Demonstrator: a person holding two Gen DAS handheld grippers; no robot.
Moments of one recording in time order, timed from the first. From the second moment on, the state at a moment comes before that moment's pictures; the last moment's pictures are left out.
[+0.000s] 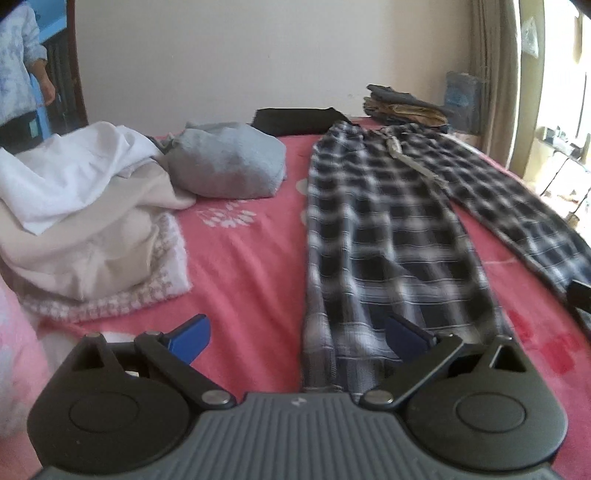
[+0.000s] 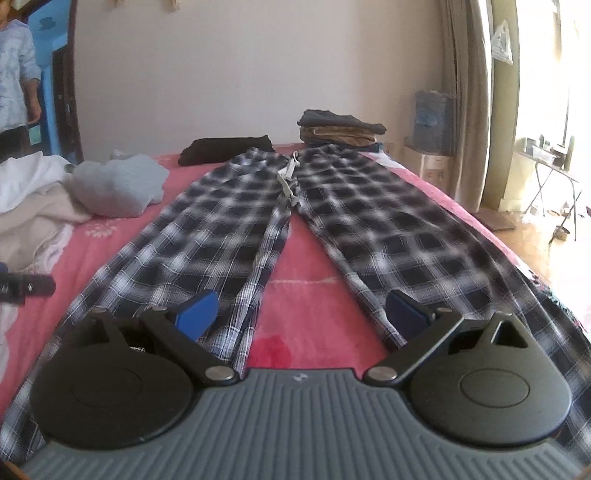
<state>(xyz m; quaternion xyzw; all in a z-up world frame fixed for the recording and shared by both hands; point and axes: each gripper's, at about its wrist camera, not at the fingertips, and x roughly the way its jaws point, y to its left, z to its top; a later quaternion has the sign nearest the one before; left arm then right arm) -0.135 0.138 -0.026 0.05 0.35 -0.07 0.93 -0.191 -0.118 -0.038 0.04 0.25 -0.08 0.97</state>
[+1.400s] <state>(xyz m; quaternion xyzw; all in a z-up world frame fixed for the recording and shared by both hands) -0.171 0.136 -0.008 0.05 0.31 -0.02 0.95 -0.258 -0.085 -0.050 -0.06 0.28 -0.13 0.95</state>
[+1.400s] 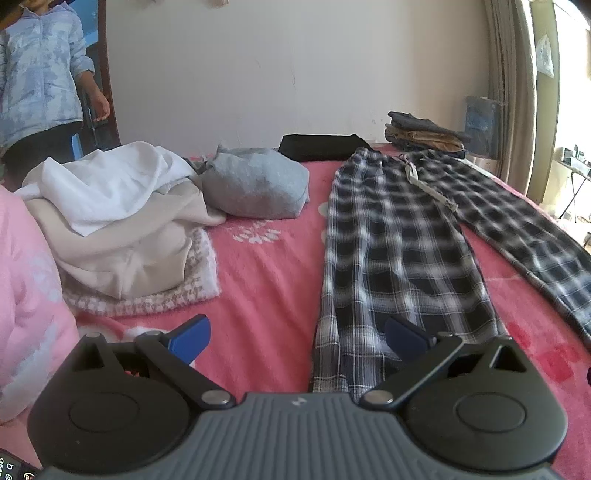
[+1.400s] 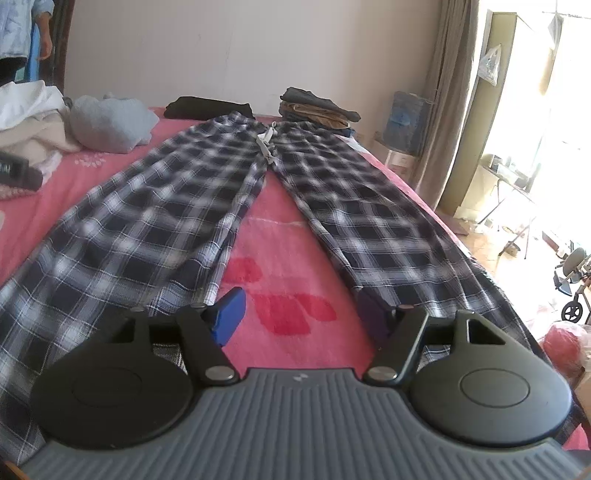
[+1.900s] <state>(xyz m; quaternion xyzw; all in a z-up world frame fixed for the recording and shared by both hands) -0.175 0.133 -0.008 0.05 0.31 -0.03 0.95 -0.265 -0.078 -0.045 -0.08 0.28 -0.13 0.95</state>
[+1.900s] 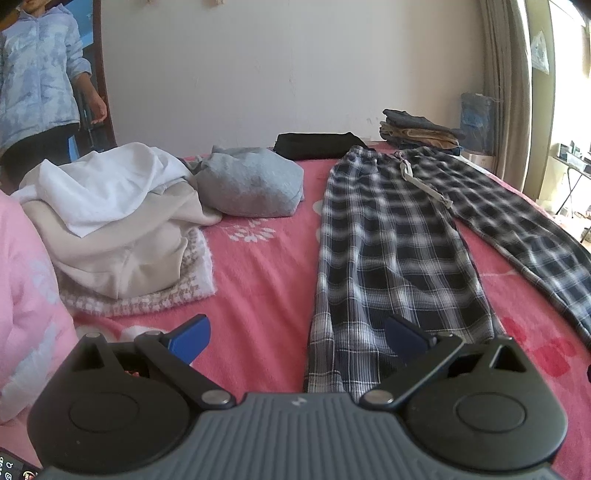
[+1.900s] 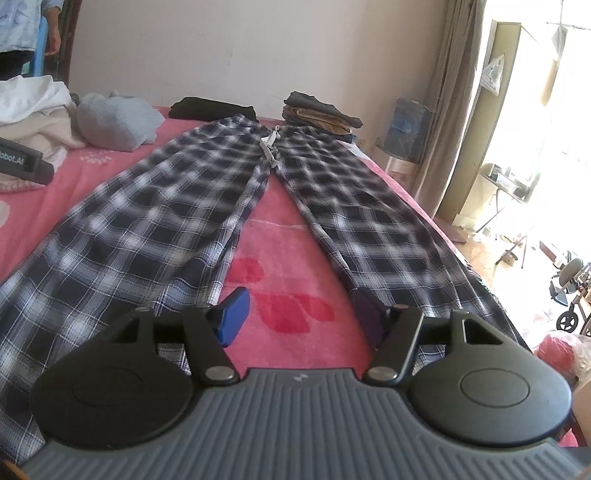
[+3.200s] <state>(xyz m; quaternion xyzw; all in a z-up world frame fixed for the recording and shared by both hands) -0.178 0.137 0.003 0.02 0.31 -0.10 0.95 -0.278 -0.091 -0.011 0.05 0.22 -0.10 0.97</state>
